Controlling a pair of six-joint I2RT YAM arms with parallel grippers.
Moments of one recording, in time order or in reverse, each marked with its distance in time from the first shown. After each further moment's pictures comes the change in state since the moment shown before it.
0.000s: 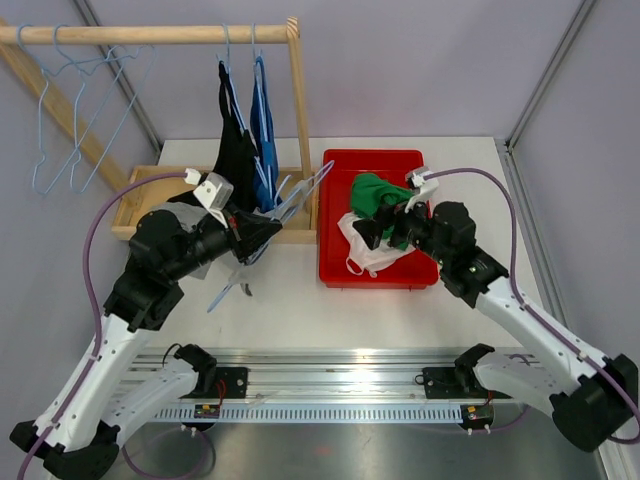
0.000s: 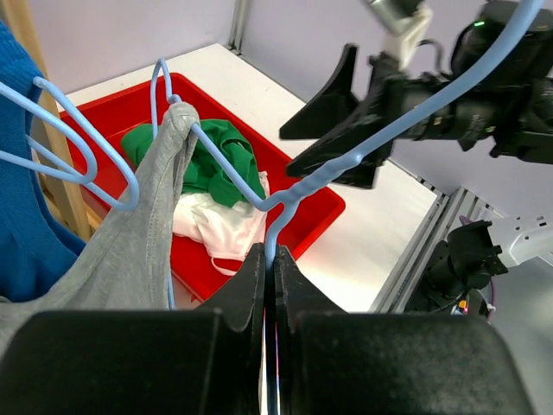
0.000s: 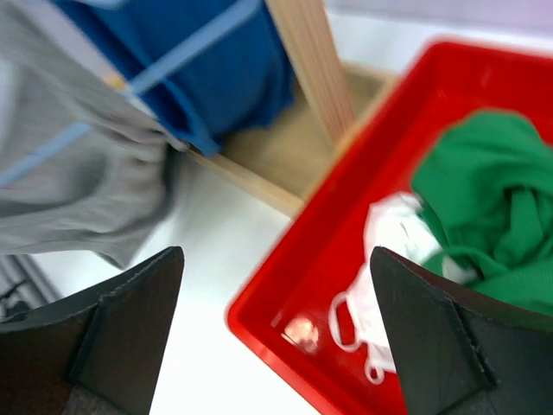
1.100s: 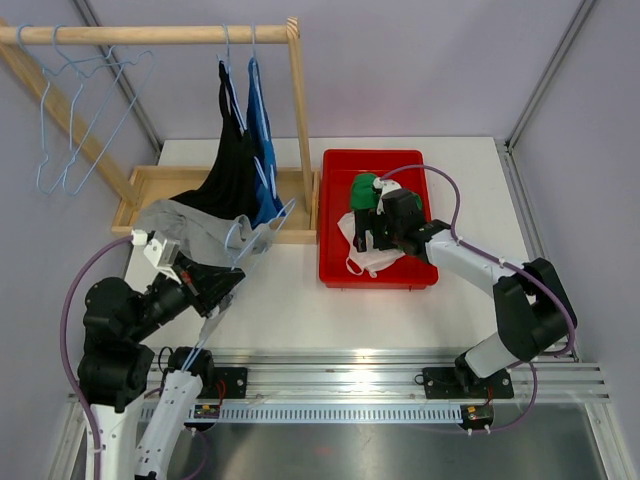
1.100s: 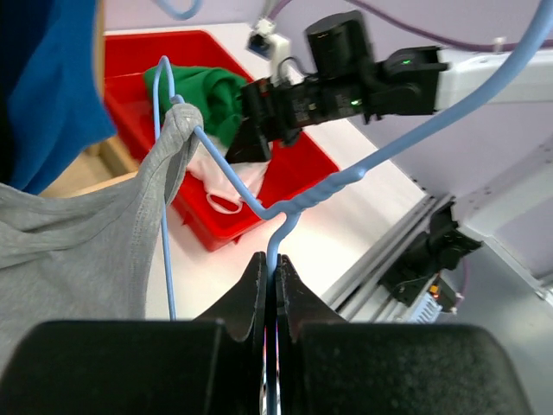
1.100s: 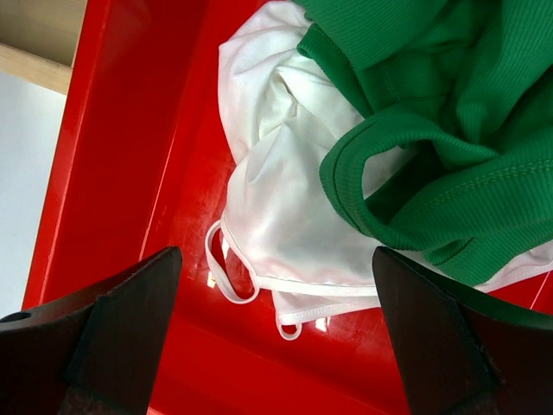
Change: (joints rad) left arm 0.383 -0.412 -0.103 -0.345 0.269 -0.094; right arm -0.038 0.496 0.137 -0.195 0.132 -0.002
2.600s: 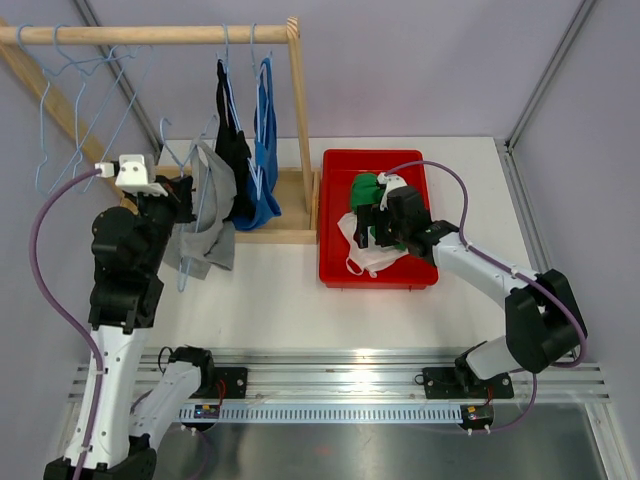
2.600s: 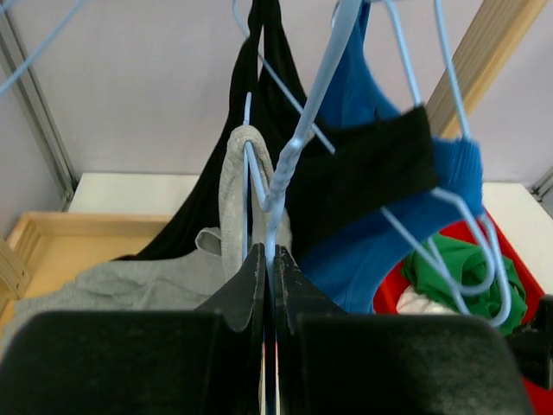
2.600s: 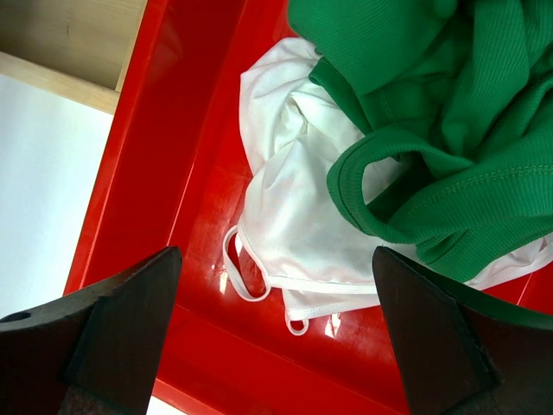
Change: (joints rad) left arm 0.001 0.391 0.161 0.378 -0.698 0.192; right arm 0.000 -0.071 -0.002 0.000 0.000 0.000
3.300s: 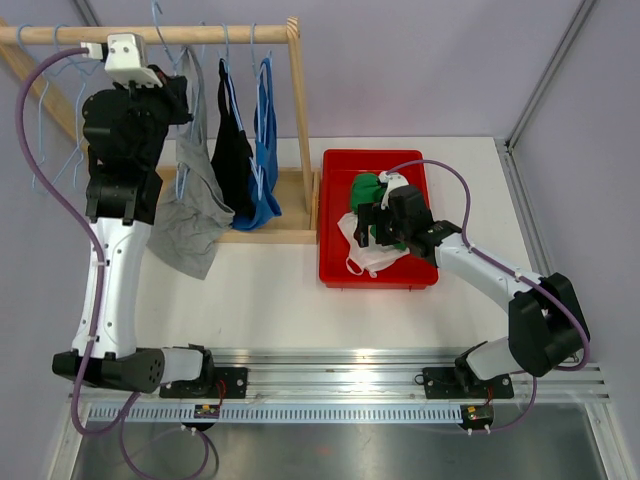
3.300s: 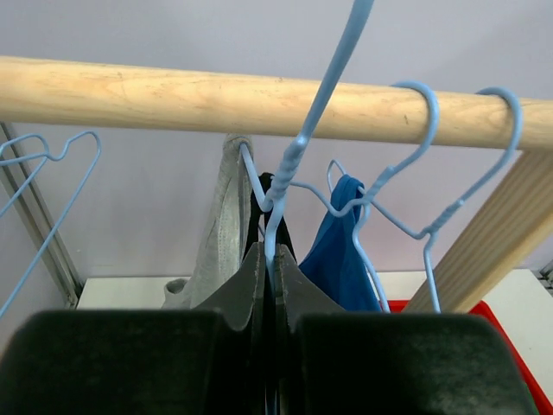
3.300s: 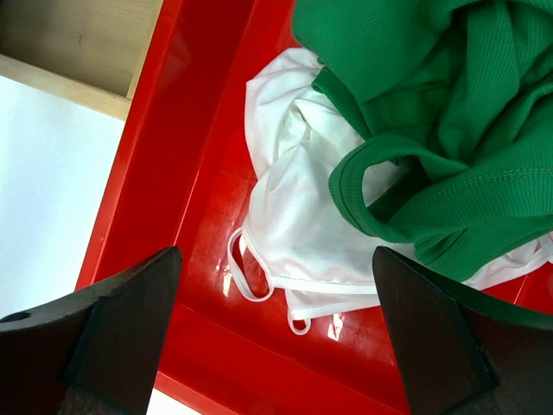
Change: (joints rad) left arm 0.022 0.576 0.671 0.003 0.006 0.016; right arm 0.000 -0.021 0.000 0.000 0.000 0.000
